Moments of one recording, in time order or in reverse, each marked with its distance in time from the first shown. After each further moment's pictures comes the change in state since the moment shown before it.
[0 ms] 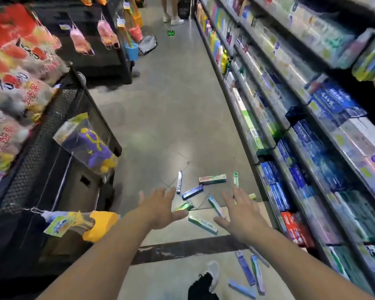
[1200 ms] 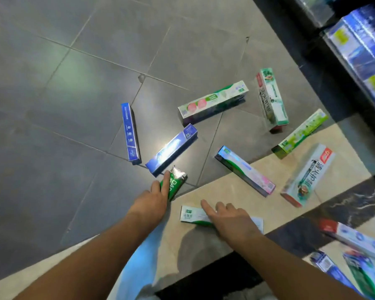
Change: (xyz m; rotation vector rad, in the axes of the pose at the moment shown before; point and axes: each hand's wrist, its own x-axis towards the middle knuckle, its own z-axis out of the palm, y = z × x) left_hand 0.679 -0.098 0.490 0.476 -0.056 0.270; right_hand 0.456 0.120 0.656 -0.062 -0.279 0.018
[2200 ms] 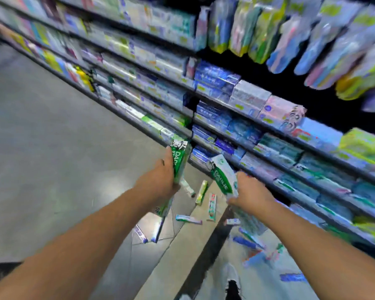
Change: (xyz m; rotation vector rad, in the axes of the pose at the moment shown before) left_hand -0.487 0.032 -0.709 -0.167 0.348 0.443; right_hand -0.588 0.002 -0.586 0.621 0.451 0.784
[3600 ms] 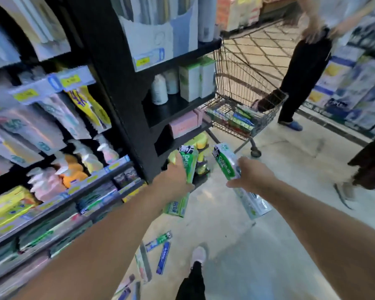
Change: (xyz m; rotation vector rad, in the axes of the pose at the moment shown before) left_hand -0.186 0.868 0.275 0.426 -0.443 1.035; right_hand -0.551 0.674 -0.049 0.509 0.336 1.214
